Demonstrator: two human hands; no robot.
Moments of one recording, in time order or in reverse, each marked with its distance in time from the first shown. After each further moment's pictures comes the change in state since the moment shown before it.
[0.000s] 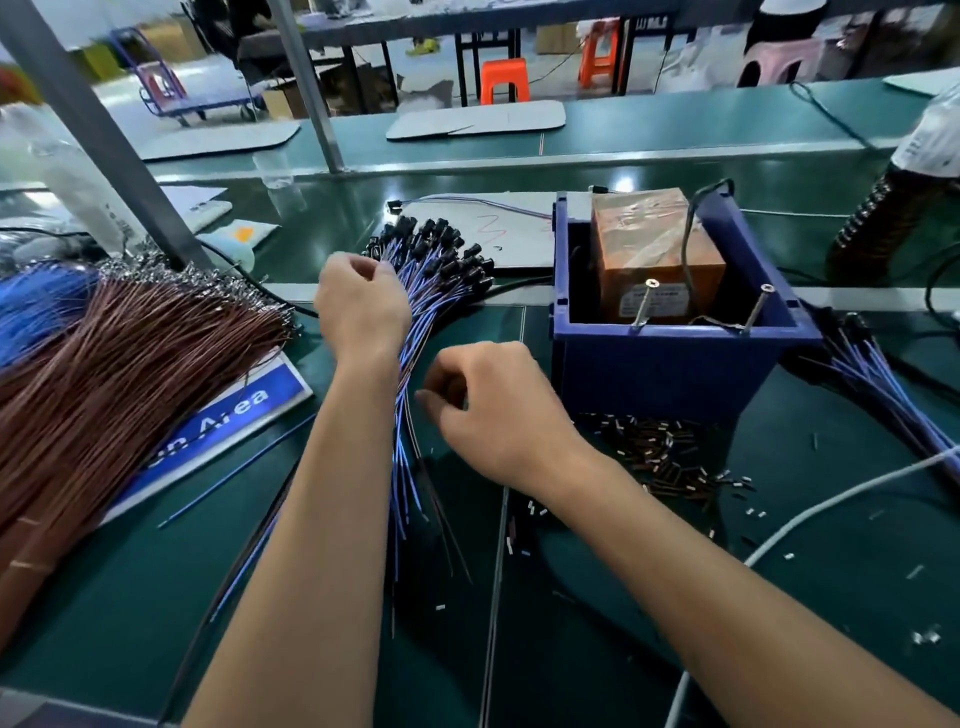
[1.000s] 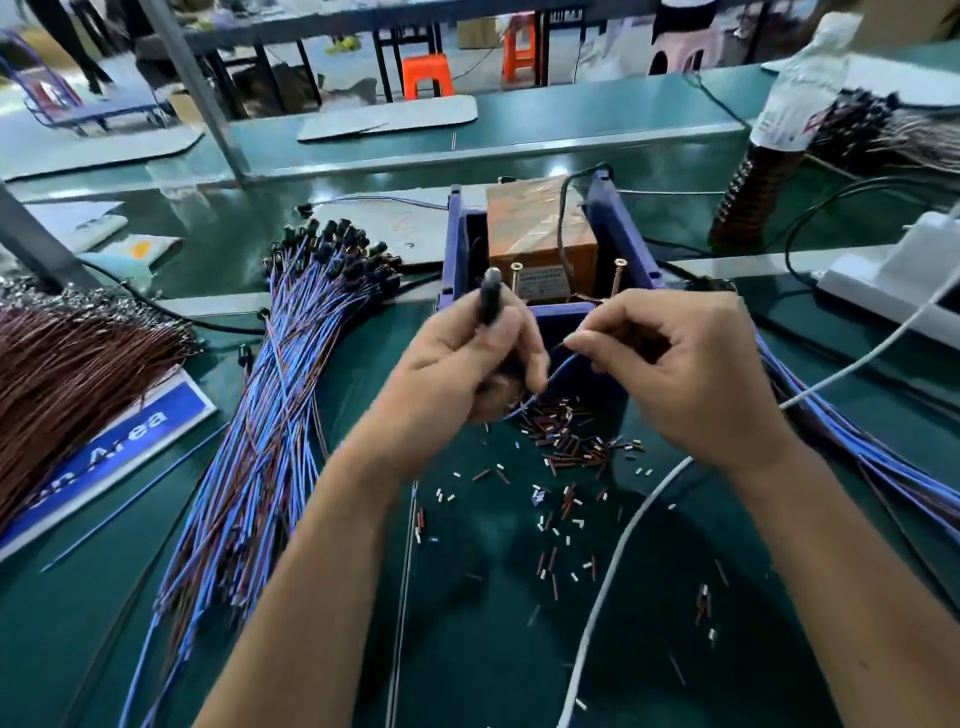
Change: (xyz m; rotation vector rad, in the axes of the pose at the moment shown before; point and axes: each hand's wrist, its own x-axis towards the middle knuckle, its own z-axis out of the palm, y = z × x) left_hand -0.135 0.021 0.023 -0.647 -1.126 0.372; right_hand -0.085 0.091 -0.138 -0.014 0.418 -0.207
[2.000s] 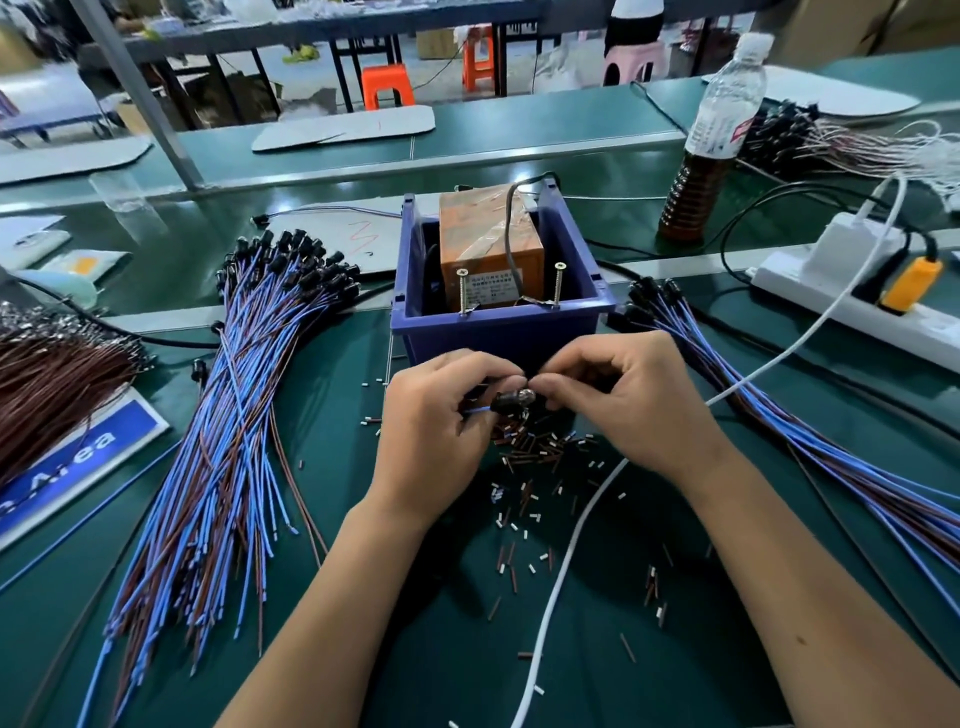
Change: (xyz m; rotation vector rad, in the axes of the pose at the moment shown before) left_hand -0.008 -0.039 0.022 0.799 0.259 0.417; right_hand -0.028 0.025 0.001 0.148 -0.125 0.199
